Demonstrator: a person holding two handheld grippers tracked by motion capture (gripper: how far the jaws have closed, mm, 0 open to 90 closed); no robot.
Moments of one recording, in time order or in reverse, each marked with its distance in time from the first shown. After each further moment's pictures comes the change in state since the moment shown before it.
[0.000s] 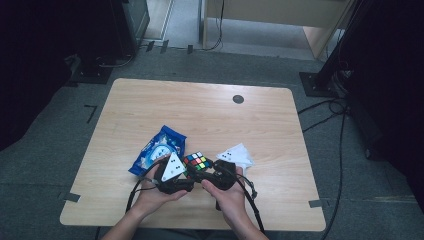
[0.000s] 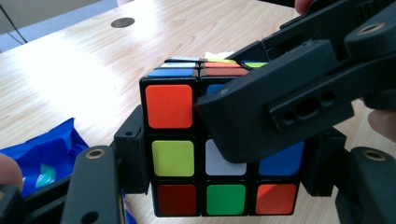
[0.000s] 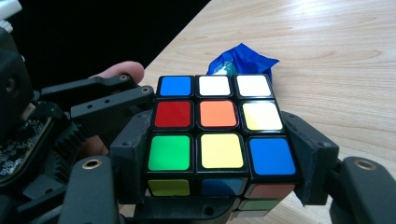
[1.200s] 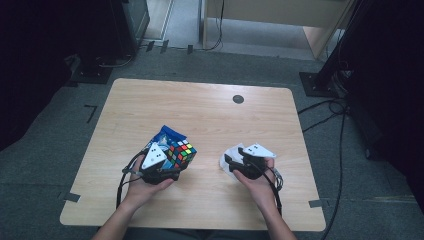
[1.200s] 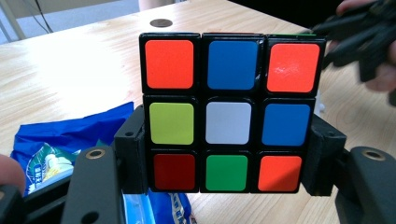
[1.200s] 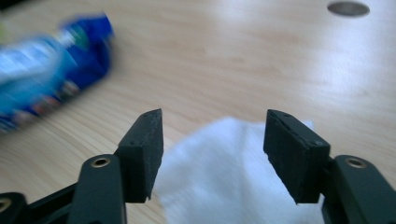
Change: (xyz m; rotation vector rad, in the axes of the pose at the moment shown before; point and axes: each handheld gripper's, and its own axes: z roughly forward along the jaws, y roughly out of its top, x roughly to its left) left arm 0.041 -0.009 -0.017 -0.035 0.037 -0.134; right arm -0.097 0.007 -0.026 0.045 -0.322 -0.278
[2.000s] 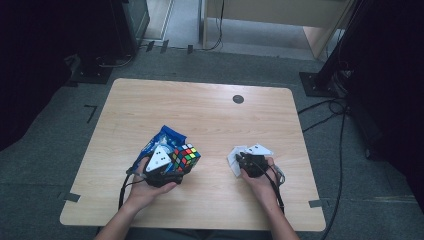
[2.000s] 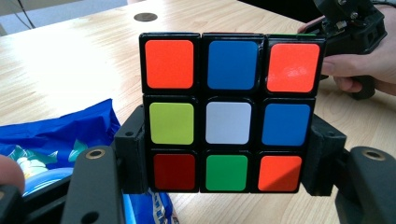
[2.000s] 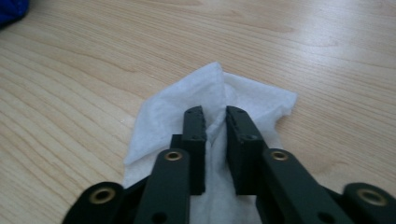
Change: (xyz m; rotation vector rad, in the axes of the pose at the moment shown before) left arm -0.008 -0.002 0.004 0.016 -0.037 0.019; right arm -0.028 -0.018 0.019 0.128 -0.092 -0.032
